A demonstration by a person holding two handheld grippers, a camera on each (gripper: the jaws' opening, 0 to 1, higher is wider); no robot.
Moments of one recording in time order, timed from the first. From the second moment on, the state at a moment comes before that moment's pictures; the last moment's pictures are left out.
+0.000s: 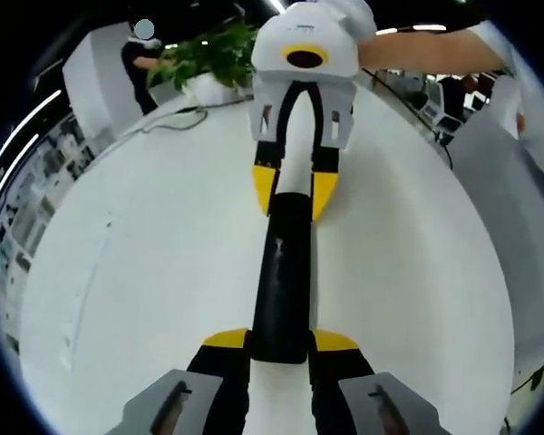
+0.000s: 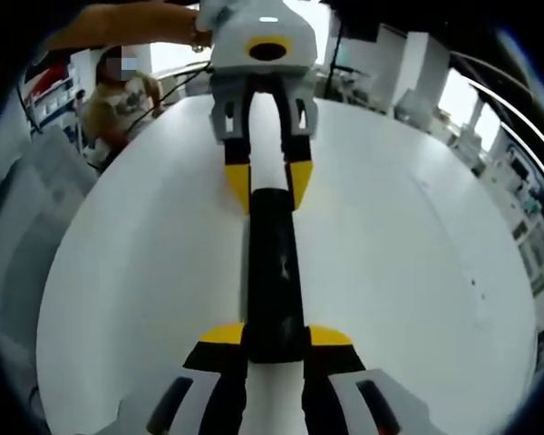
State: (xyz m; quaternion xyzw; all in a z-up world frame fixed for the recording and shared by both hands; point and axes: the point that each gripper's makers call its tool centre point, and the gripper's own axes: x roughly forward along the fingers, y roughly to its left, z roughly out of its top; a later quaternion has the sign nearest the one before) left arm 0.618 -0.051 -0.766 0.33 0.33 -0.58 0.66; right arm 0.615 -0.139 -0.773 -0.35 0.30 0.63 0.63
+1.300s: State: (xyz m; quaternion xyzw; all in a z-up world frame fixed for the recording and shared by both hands) left arm 0.484 -0.066 -0.755 0.32 0.34 -0.58 0.67; right arm 0.489 -0.152 -0.763 -0.34 0.31 0.63 0.63
